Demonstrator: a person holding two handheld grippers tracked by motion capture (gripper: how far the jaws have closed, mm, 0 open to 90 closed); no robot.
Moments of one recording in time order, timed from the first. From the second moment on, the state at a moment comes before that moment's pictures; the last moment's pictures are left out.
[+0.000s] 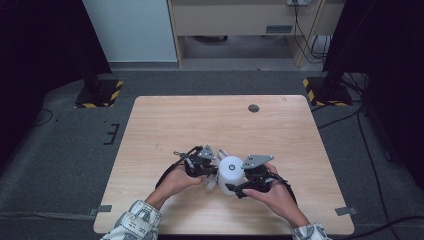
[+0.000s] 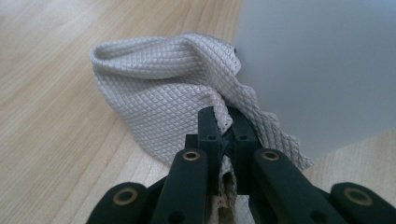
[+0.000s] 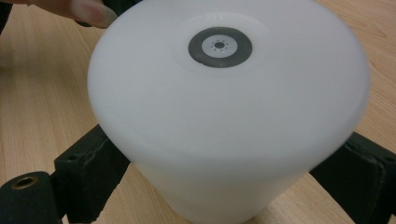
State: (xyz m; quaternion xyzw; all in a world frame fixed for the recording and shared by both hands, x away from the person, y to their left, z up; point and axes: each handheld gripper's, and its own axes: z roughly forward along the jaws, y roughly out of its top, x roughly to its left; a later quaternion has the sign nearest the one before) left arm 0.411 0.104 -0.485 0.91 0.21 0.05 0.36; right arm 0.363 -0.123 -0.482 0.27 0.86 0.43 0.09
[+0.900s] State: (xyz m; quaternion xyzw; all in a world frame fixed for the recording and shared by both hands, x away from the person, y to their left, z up) left arm 0.401 0.112 -0.488 0.90 0.22 0.04 0.36; right arm 0.366 -0.121 -0.482 0.27 0.86 0.43 0.10
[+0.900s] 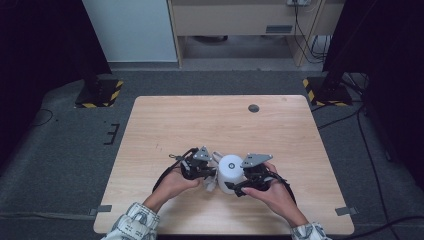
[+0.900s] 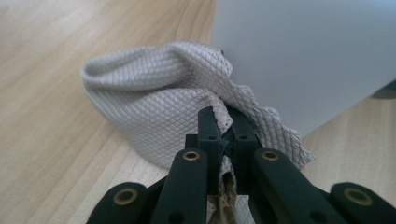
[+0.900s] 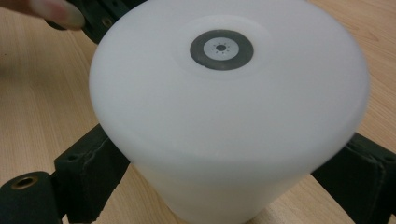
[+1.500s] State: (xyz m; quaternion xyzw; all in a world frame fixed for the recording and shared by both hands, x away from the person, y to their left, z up) left arm 0.393 0.115 -0.474 0.90 0.23 0.05 0.38; right arm 0.366 -0.120 -0.482 0.28 0.86 0.43 0.10
